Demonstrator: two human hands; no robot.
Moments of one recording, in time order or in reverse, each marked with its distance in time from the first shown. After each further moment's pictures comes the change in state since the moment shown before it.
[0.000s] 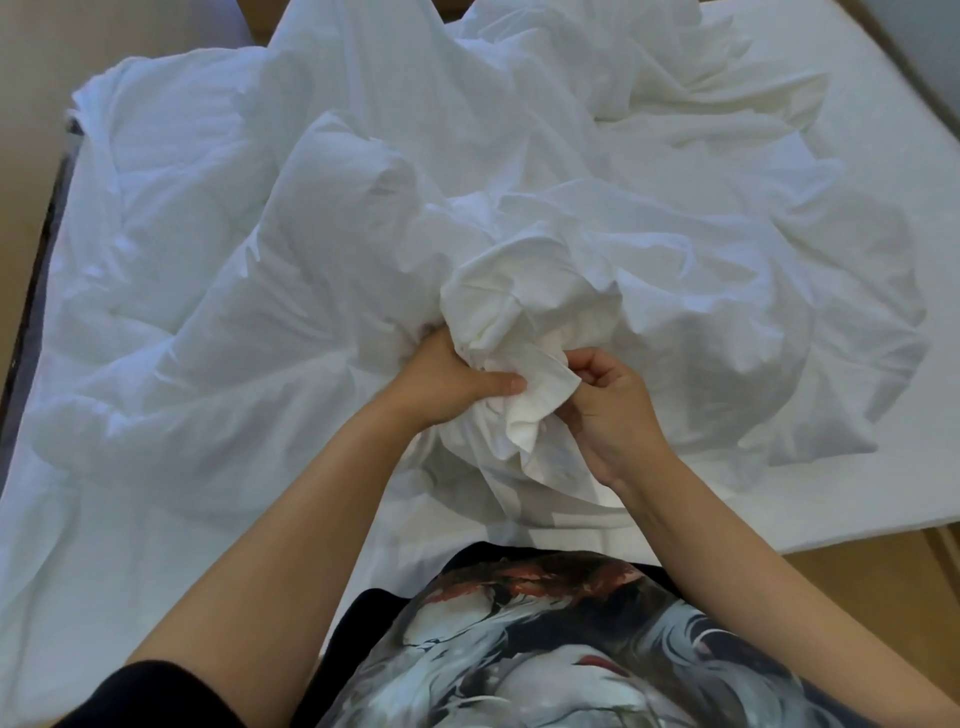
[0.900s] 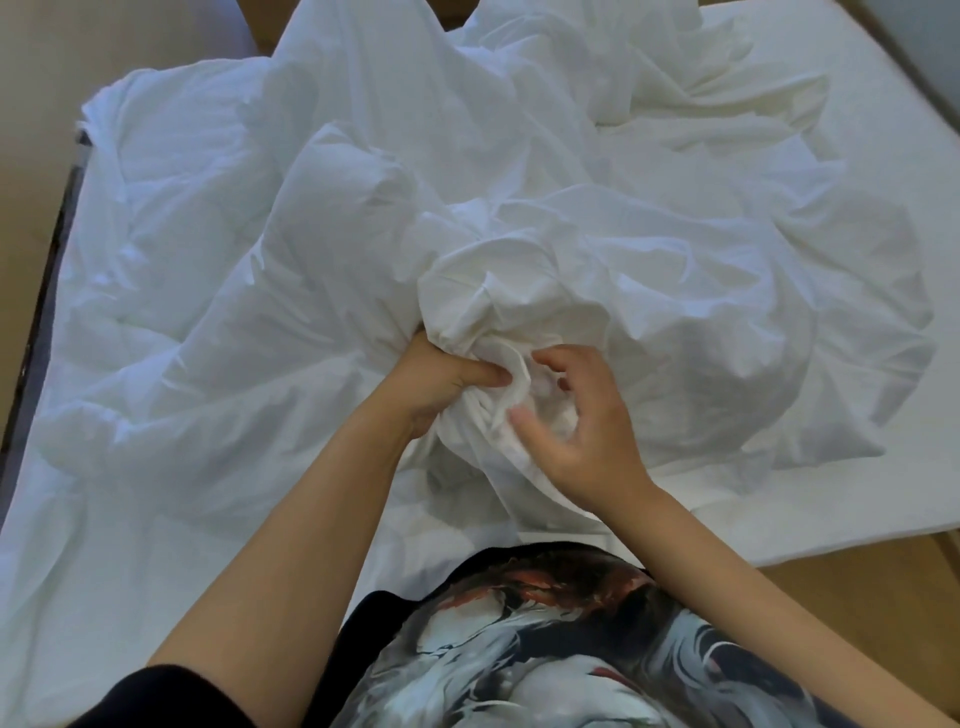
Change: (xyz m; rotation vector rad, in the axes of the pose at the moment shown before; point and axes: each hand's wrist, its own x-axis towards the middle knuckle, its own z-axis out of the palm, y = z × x) left_hand 0.002 0.004 -0.004 -0.339 0.050 -0.133; right_hand -0.017 0.008 0.006 -0.845 -0.024 -0.627
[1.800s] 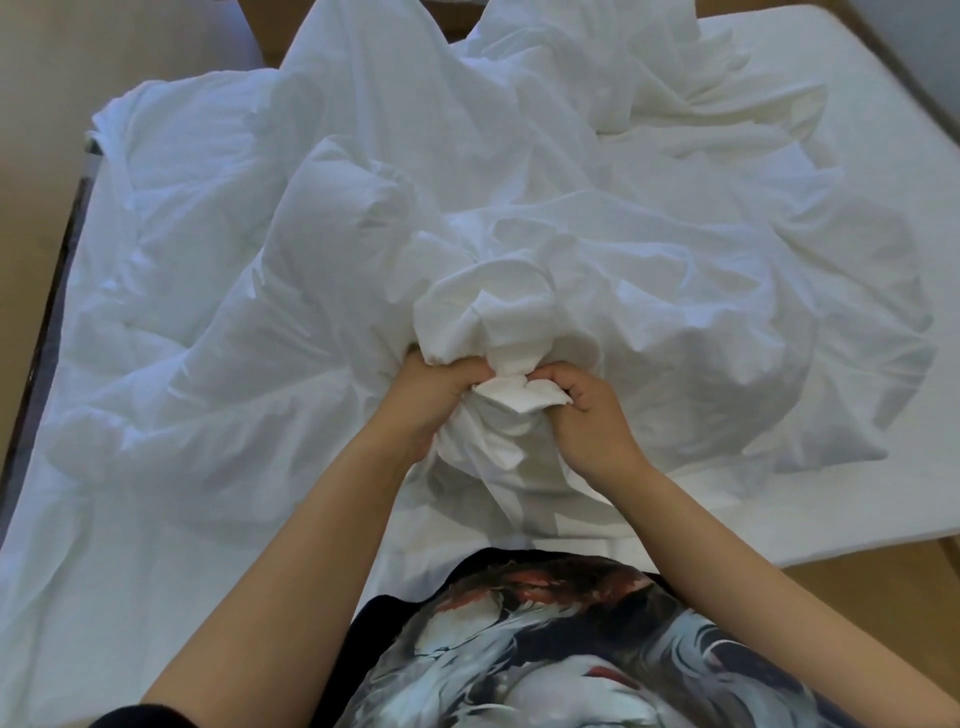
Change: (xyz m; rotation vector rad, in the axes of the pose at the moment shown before) left_hand -0.017 -0.003 0.004 -0.044 0.160 0.009; right_hand 0.014 0.019 0.008 0.328 -0.149 0.335
